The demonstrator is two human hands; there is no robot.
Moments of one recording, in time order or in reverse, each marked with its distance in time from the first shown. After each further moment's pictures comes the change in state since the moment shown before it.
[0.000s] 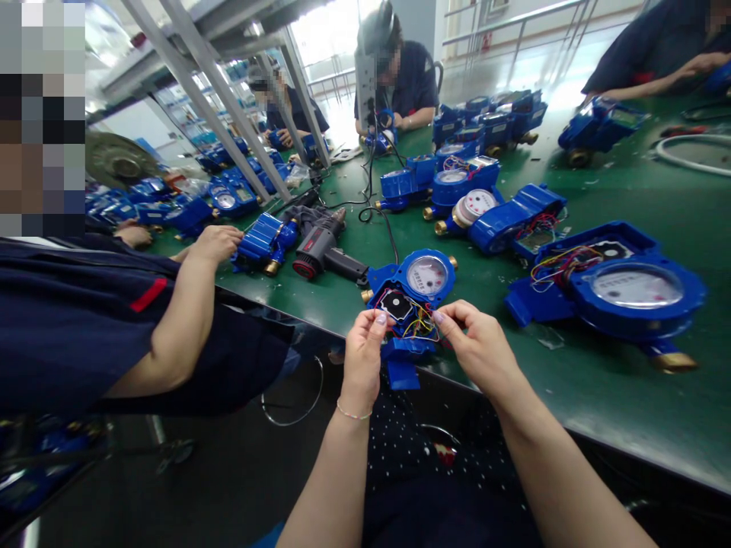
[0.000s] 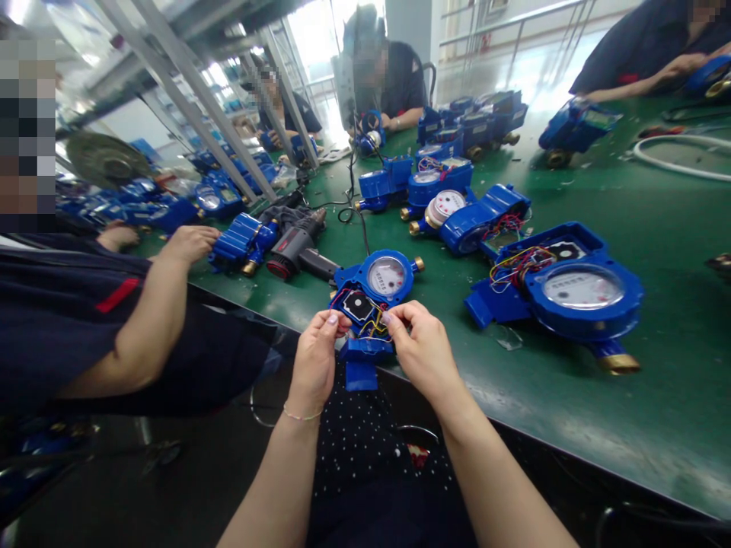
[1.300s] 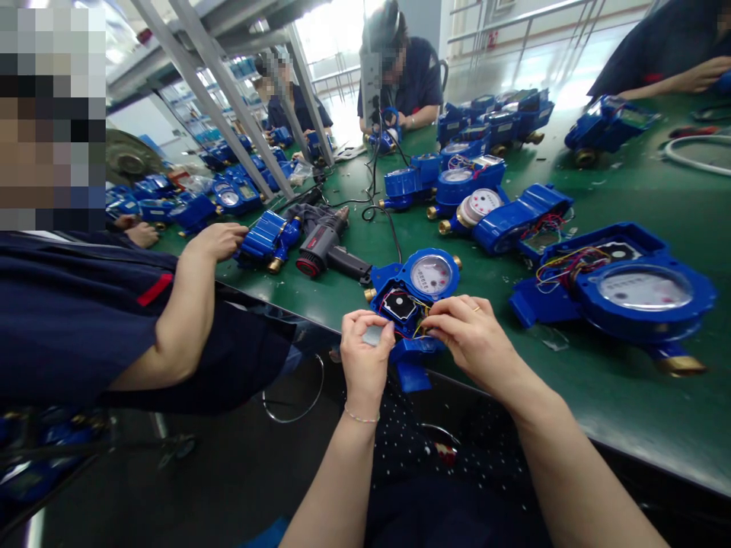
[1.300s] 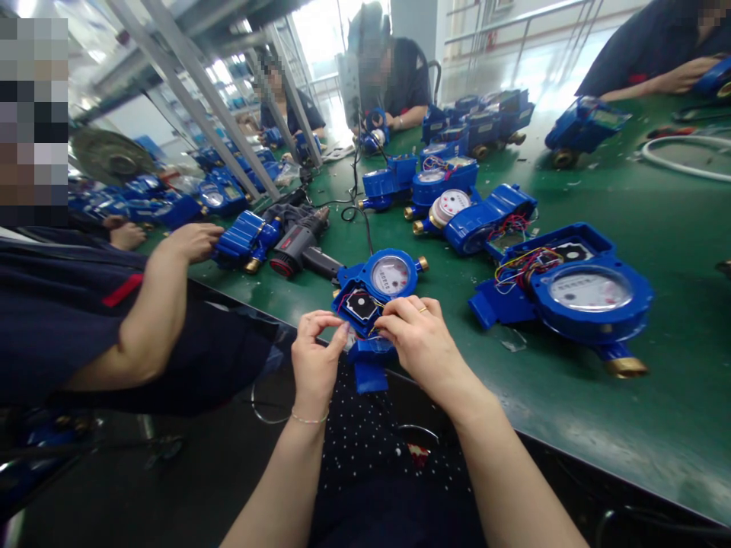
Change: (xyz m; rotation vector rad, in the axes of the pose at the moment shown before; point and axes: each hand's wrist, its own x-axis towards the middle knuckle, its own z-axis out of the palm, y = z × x) left_hand -0.008 0.007 -0.005 0.582 0.205 0.341; right_hand 0.007 0.011 -0.005 -0.517 -0.032 -0.688
